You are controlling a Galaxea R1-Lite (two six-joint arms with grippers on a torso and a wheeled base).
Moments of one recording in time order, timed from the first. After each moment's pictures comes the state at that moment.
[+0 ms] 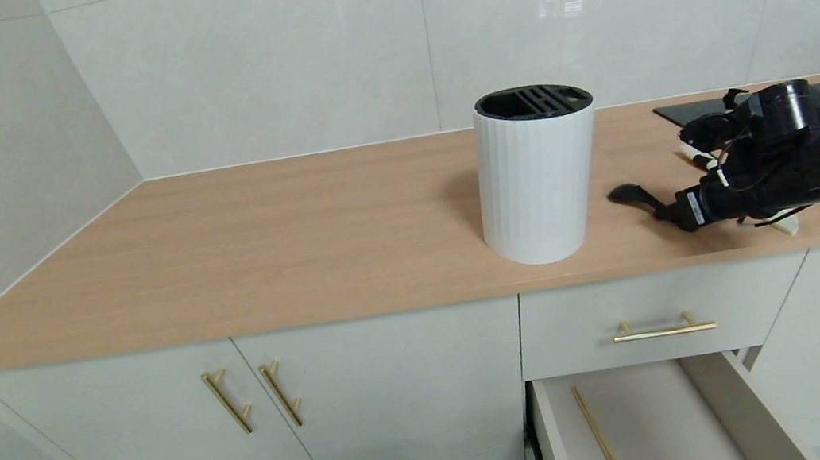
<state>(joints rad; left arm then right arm) 0.00 0.00 0.00 0.00 0.05 -0.01 0.01 2.05 -1.41 -0.02 0.24 -0.19</state>
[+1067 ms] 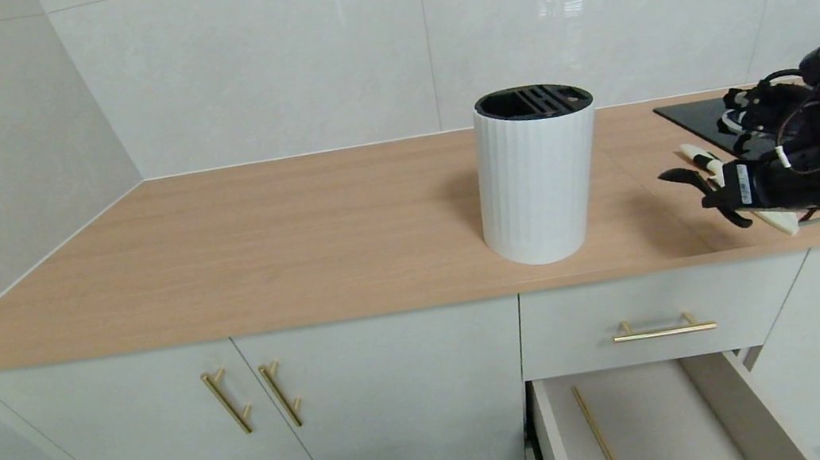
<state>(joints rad) 0.00 0.00 0.00 0.00 0.05 -0.01 0.06 1.72 -1.24 0.13 0.09 0.16</state>
